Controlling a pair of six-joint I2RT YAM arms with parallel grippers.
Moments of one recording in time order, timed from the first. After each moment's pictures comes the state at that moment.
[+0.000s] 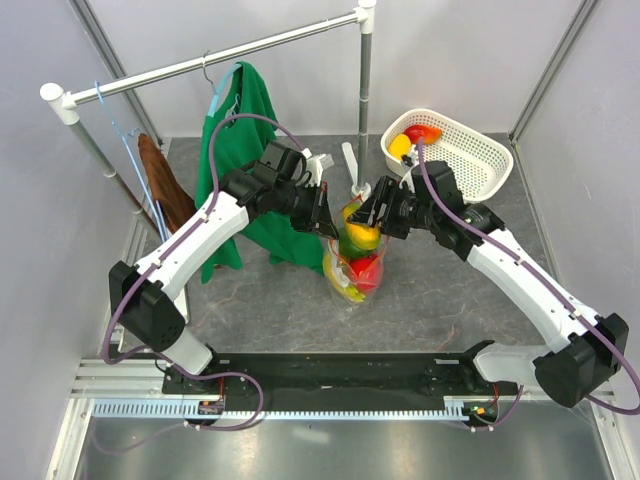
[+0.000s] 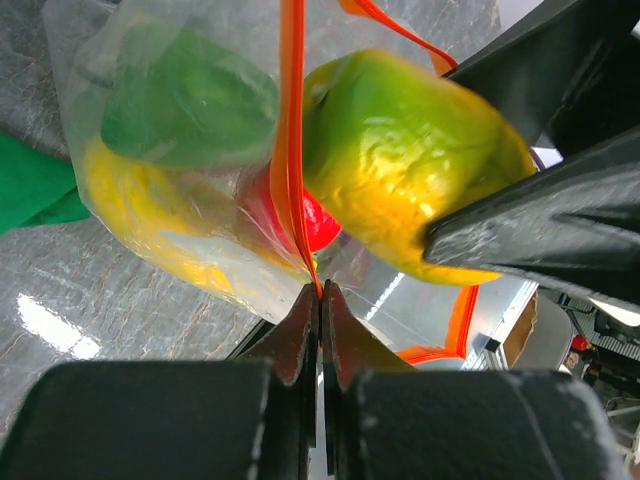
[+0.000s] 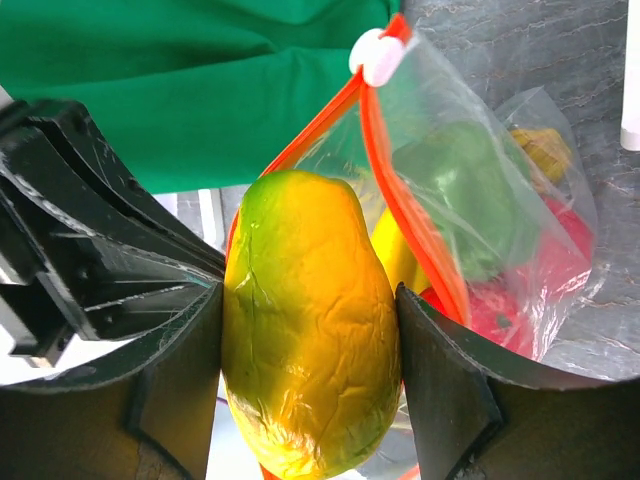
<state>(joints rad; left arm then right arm) -0.59 1.58 1.53 -0.81 0.58 -0.42 0.52 1.25 1.21 -0.54 -0.26 0.81</state>
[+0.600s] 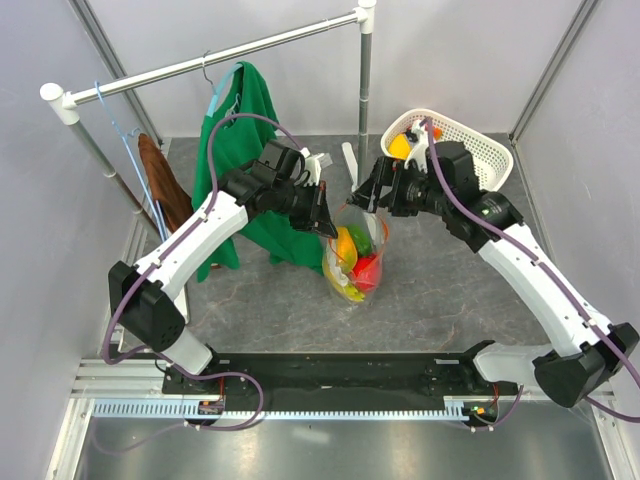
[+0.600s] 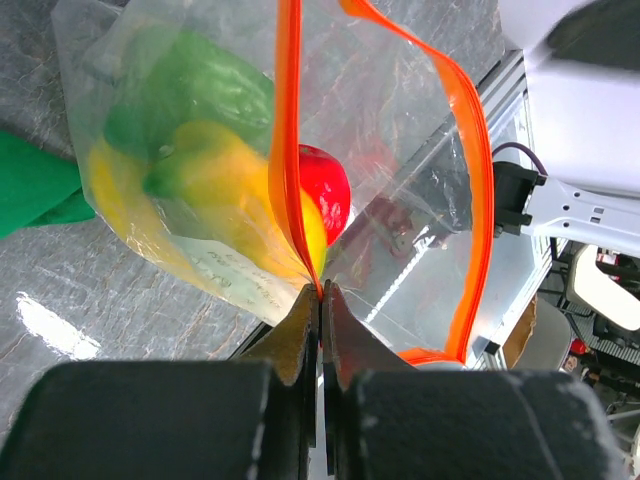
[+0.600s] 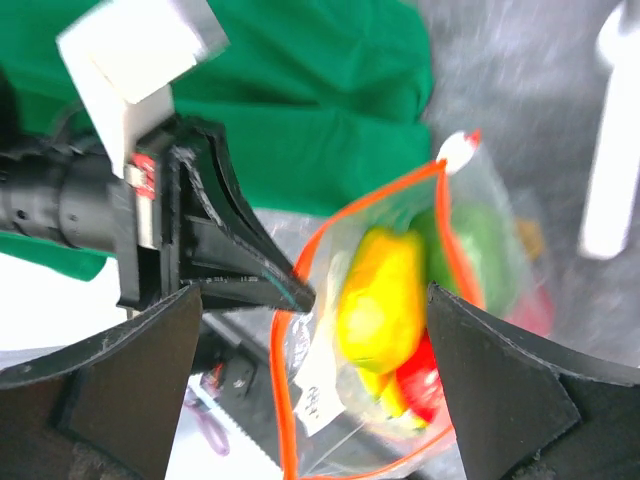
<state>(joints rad) -0.58 1.58 1.53 -0.81 0.58 -0.42 0.52 1.26 1.38 -0.58 -0.26 0.62</state>
